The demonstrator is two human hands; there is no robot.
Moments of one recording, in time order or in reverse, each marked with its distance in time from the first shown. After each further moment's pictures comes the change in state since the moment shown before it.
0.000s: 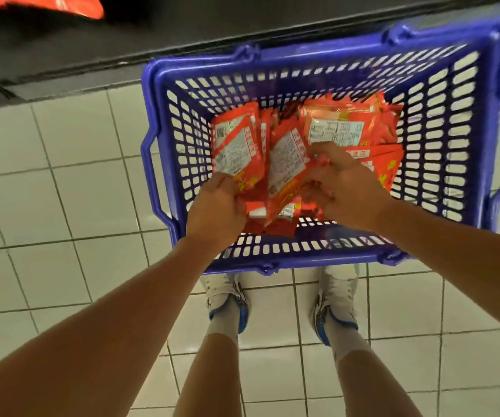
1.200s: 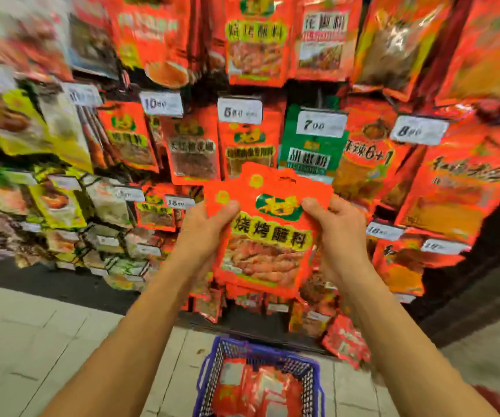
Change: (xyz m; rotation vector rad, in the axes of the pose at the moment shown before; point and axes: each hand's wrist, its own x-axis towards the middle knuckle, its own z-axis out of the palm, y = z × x) left_hand -0.367 0.463 -0.662 -1.298 0.633 0.380; right_hand -0.236 -0.509 -0.665 1.150 0.662 -0.311
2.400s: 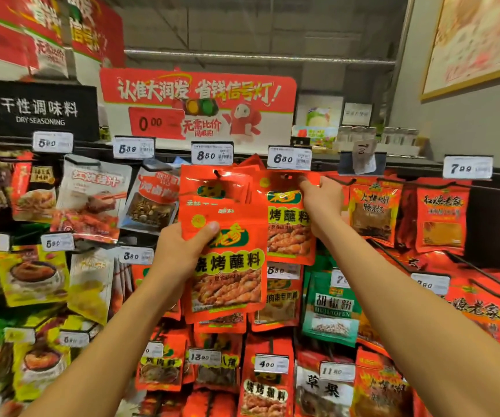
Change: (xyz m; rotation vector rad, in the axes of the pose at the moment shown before) left_hand 0.128 0.191 -0.106 0.061 -0.025 0.400; right_hand 0.187 -0.180 0.185 -0.382 0.345 -0.411
